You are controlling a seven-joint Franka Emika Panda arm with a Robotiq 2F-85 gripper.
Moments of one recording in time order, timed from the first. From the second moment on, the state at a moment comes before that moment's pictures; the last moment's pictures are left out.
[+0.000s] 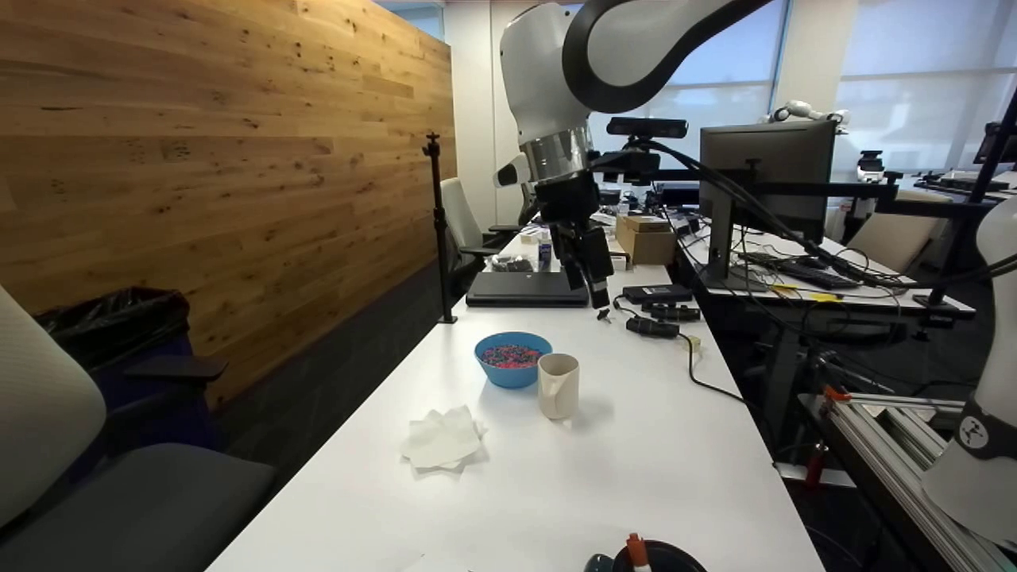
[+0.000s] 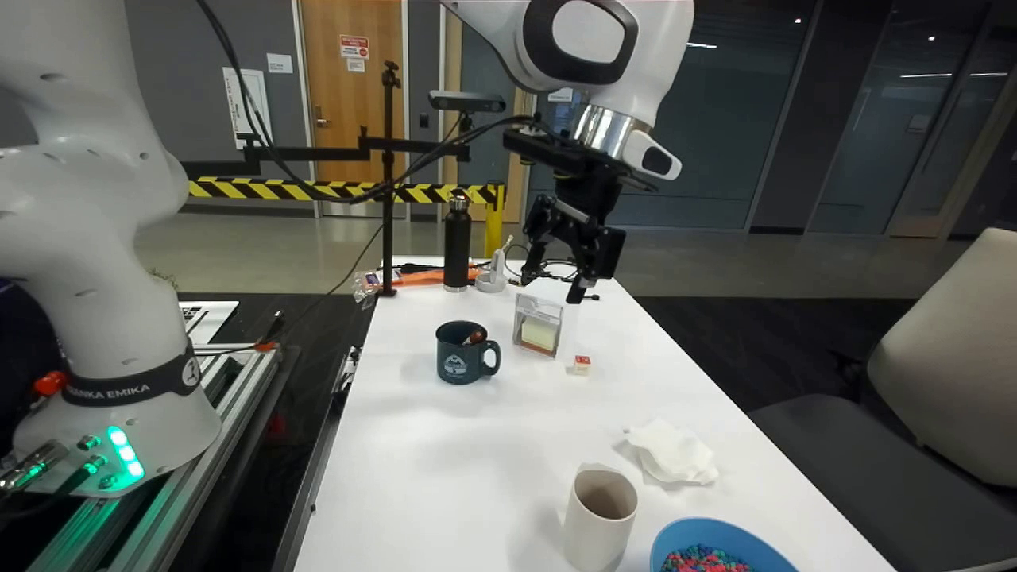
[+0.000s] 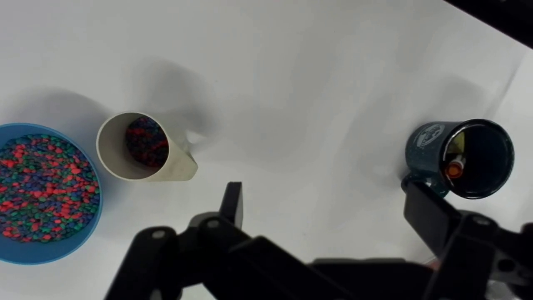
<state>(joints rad) -0.03 0.09 -0.02 -1.96 -0.04 1.83 -0.42</state>
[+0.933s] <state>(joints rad) -0.02 0.10 0.00 -1.96 -0.05 1.83 -0.43</state>
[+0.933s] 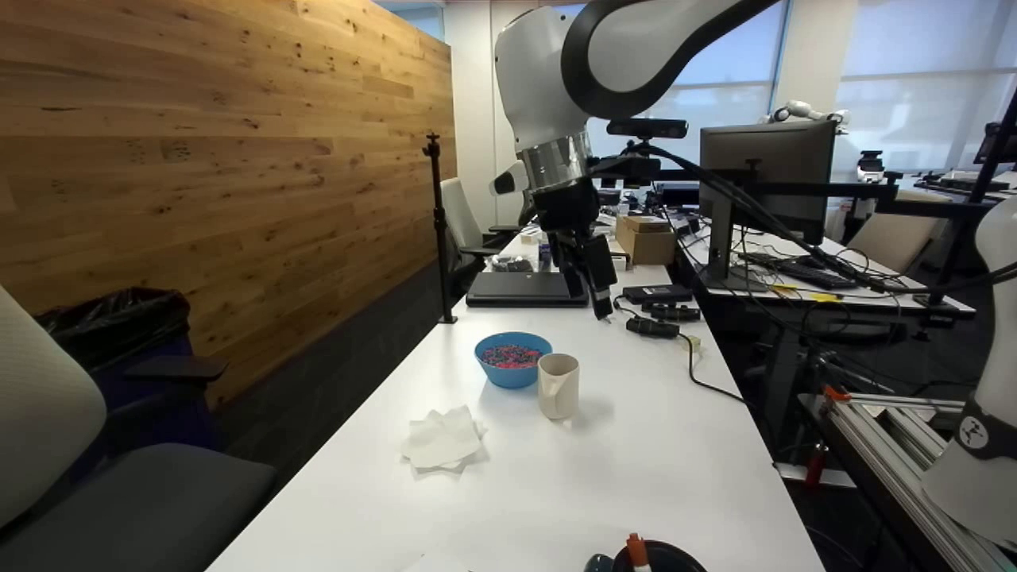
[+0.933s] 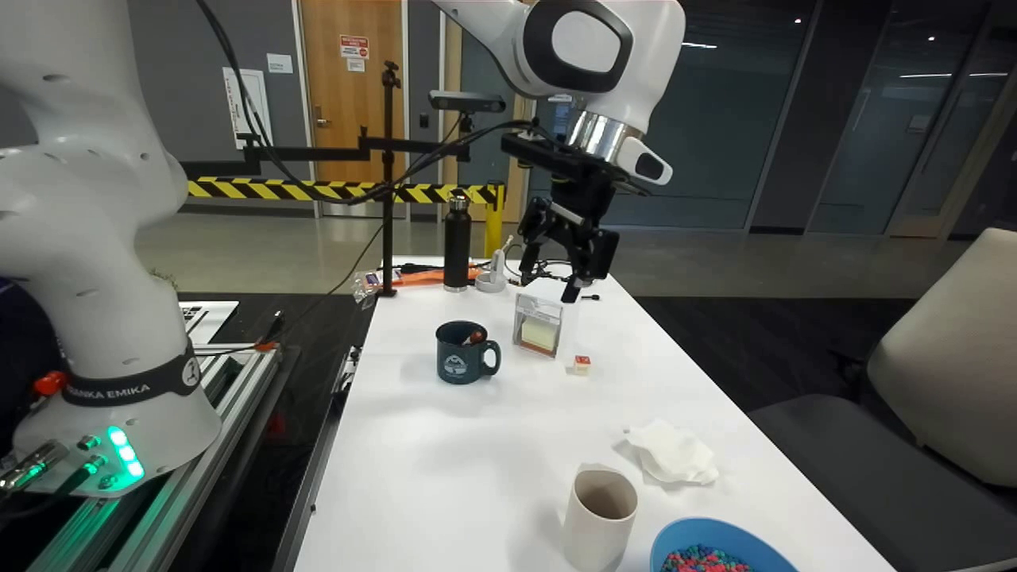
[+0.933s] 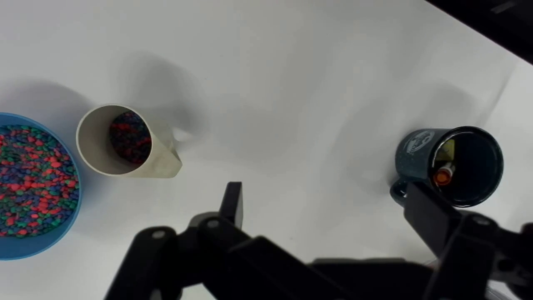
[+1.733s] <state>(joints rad) 0.05 0.27 0.03 -1.88 0.00 2.11 0.09</state>
